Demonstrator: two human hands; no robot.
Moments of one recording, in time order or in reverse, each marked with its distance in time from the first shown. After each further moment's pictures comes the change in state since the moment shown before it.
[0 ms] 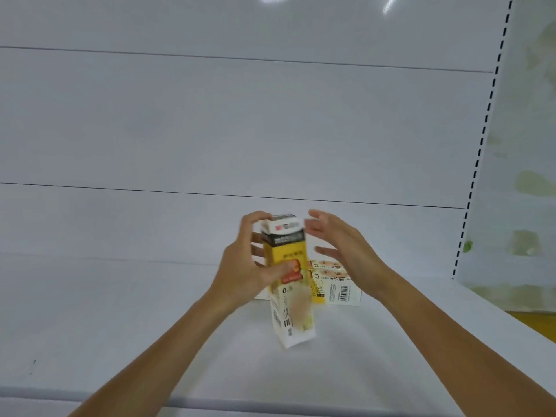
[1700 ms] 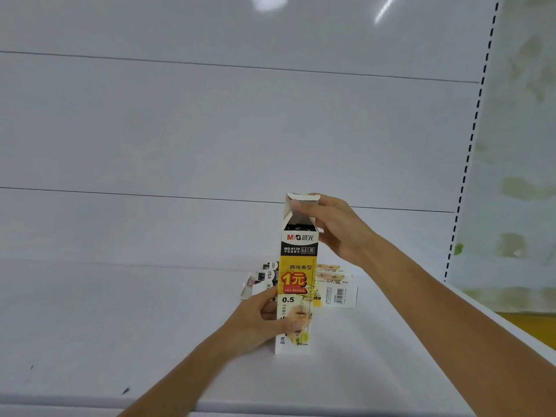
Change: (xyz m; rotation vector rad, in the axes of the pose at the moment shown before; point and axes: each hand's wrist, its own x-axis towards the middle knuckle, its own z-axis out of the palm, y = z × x) left_hand -0.039 -0.036 0.022 -0.286 -0.434 -0.370; right_hand 0.022 -0.053 0.011 0.175 0.002 0.085
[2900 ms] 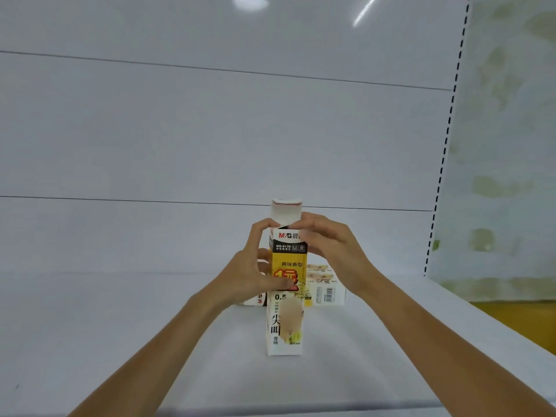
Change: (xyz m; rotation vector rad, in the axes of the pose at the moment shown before) left_hand 0.025 0.062 -0.025 0.262 0.052 0.242; right_hand -0.030 0.024 0.001 -0.191 0.109 -0.257
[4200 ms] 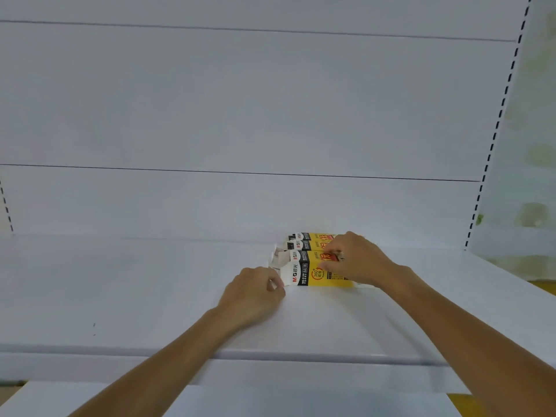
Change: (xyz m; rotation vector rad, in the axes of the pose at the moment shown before) left_hand -0.070 -0.058 -0.002 0.565 0.050 -0.372; right_hand -0.006 0.074 0.020 -1.071 -0.270 0.189
